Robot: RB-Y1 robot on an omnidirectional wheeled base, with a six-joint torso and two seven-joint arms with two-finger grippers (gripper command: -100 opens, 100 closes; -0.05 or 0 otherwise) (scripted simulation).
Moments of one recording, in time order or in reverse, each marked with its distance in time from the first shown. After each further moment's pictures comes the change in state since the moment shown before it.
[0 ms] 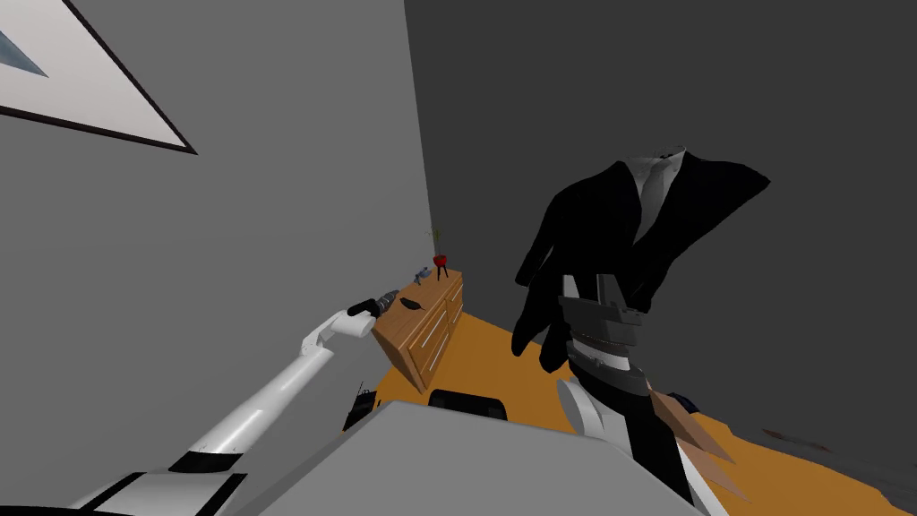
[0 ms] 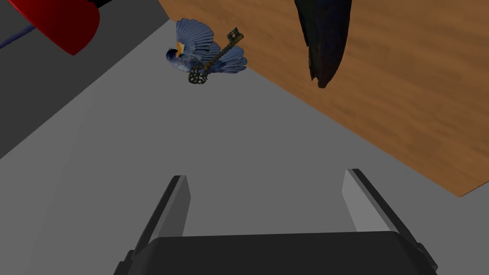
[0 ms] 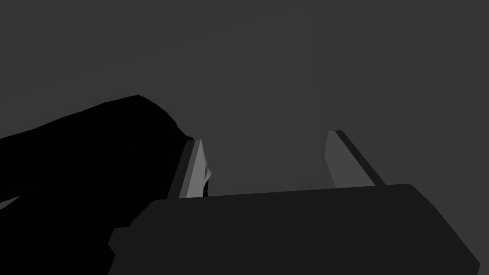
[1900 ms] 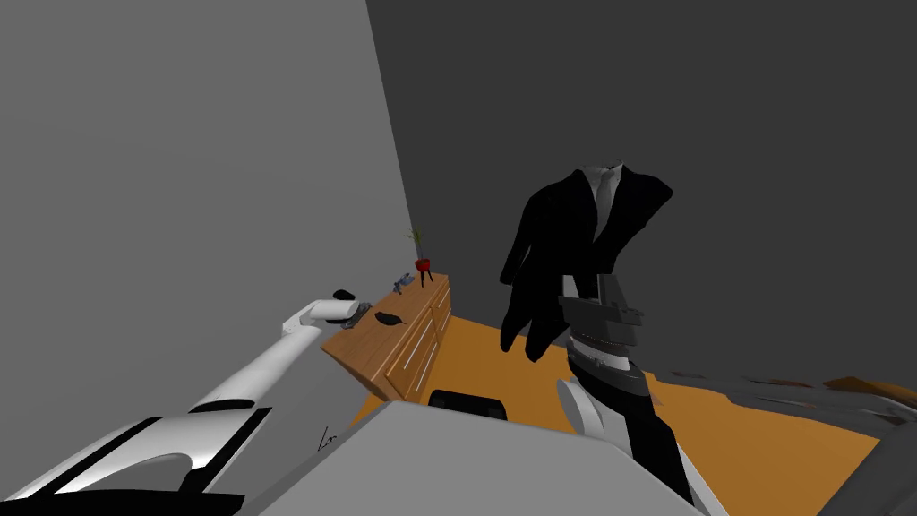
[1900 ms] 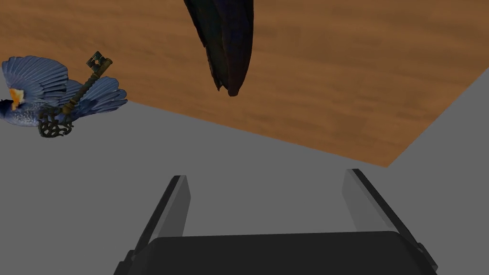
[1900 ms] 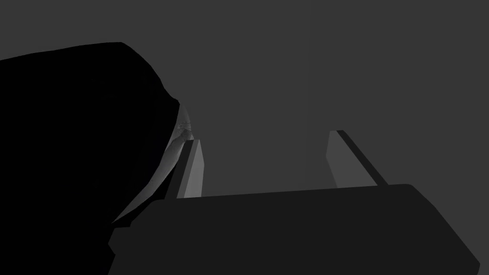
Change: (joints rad) left arm -0.167 0.129 0.104 0.362 0.112 0.488 -0.190; right arm 0.000 0.000 0.000 0.000 0.000 0.000 0.000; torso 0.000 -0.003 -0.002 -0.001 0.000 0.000
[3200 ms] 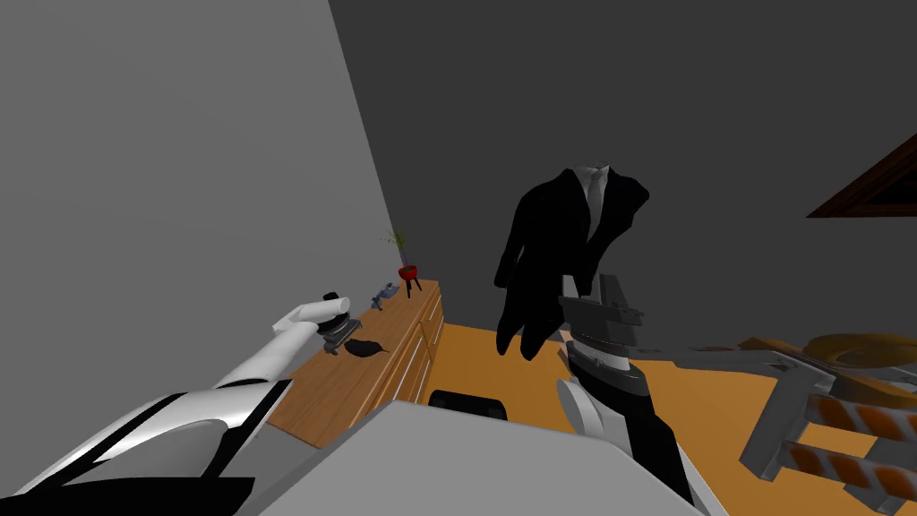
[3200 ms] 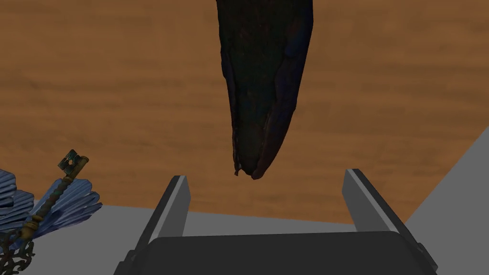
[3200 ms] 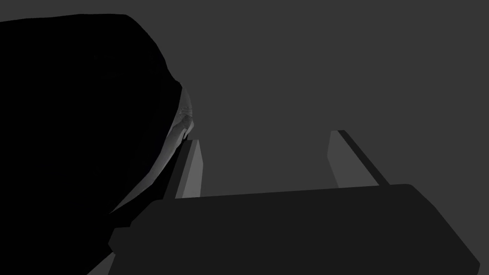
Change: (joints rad) left arm -0.116 0.006 0.070 0.291 0.101 0.336 -0.139; right arm 0.000 0.000 0.000 0.000 0.000 0.000 0.000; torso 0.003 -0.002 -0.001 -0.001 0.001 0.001
